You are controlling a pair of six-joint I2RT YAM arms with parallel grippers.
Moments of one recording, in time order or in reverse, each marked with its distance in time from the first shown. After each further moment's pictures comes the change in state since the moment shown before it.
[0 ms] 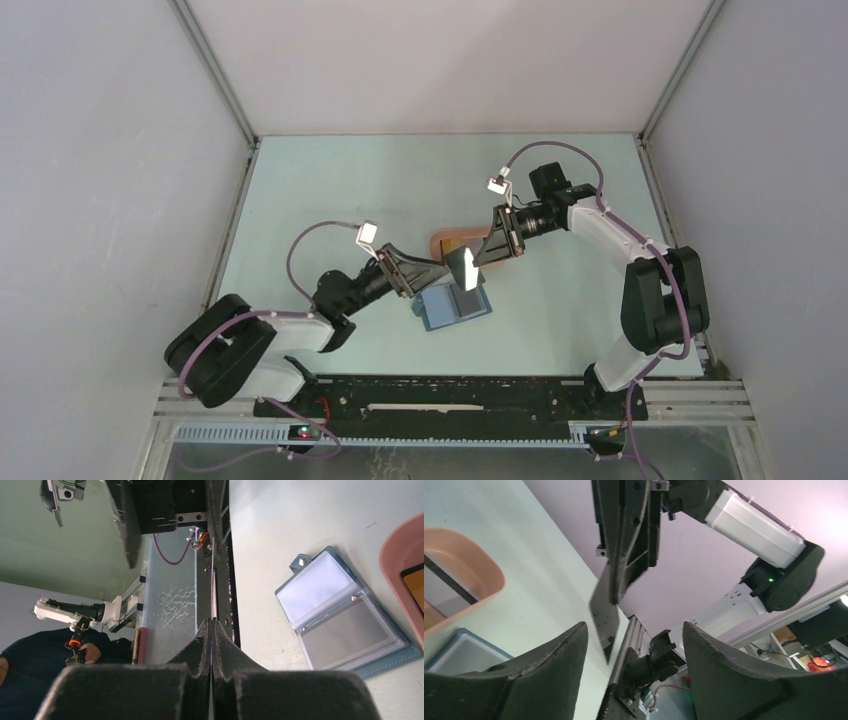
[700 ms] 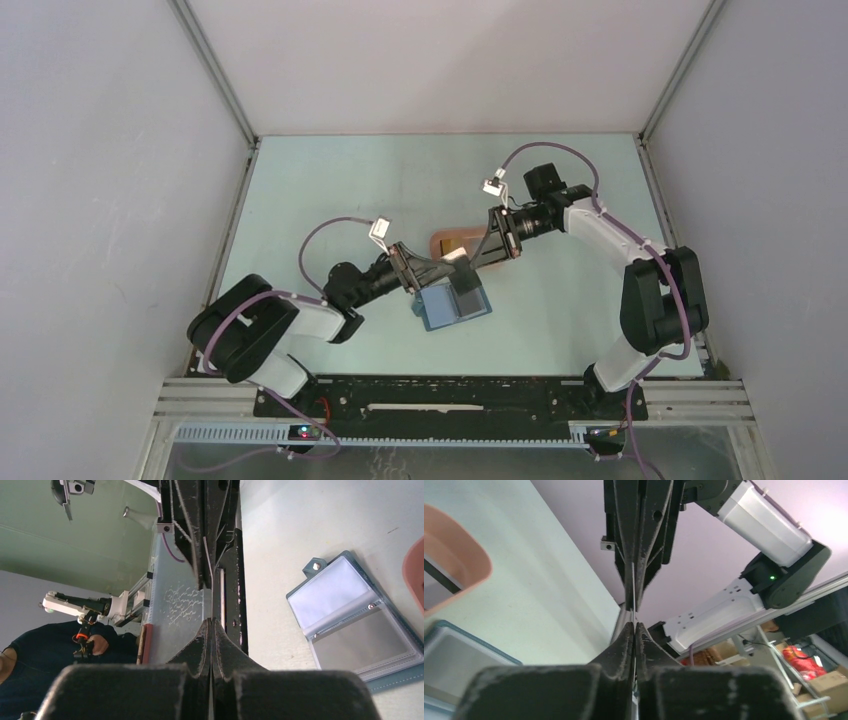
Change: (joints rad) left arm 0.002 0.167 0.069 0.087 0.074 -0.081; right arm 0.031 0.002 0.000 0.012 -0.032 0.014
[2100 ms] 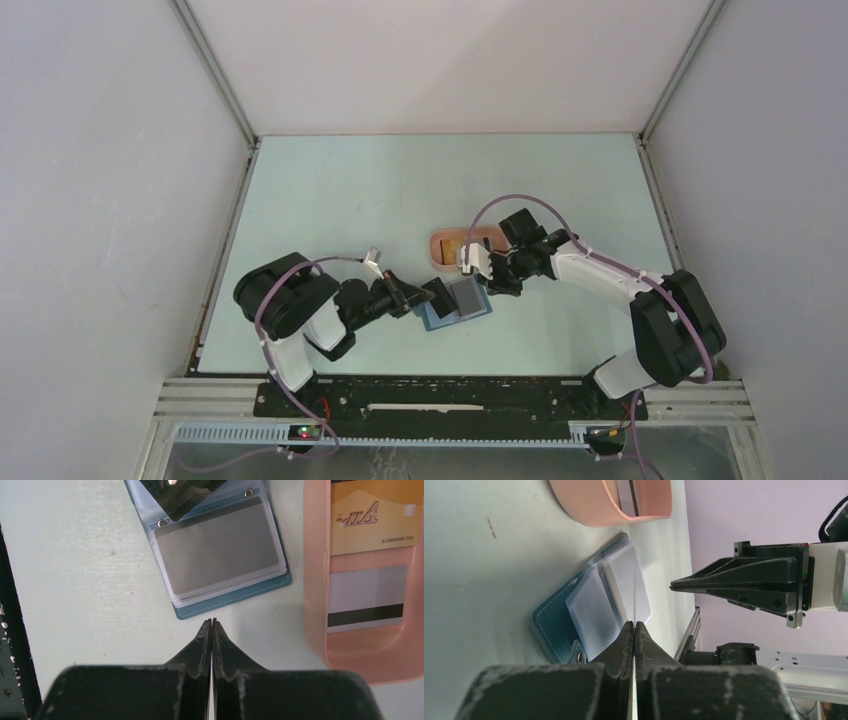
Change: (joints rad) left arm 0.039 0.290 -0.171 0.006 -0.182 -0.020; right arm 0.224 -0.162 -0.313 0.179 0.851 -0.668
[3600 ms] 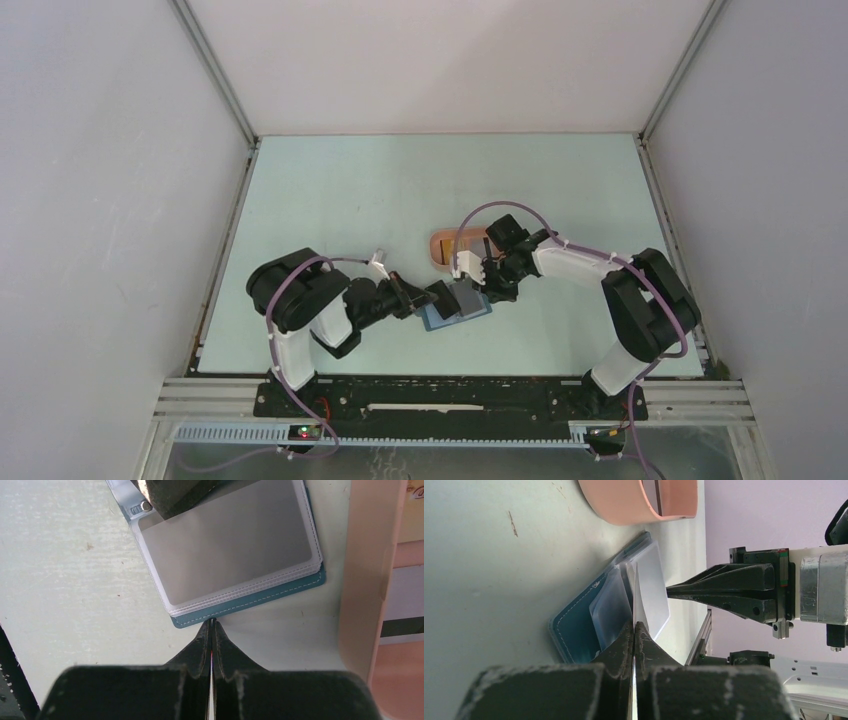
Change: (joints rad) left arm -0.026 0.084 0.048 -0.032 -0.041 0.000; right arm 0.036 0.155 0.027 -0.004 0.094 0.045
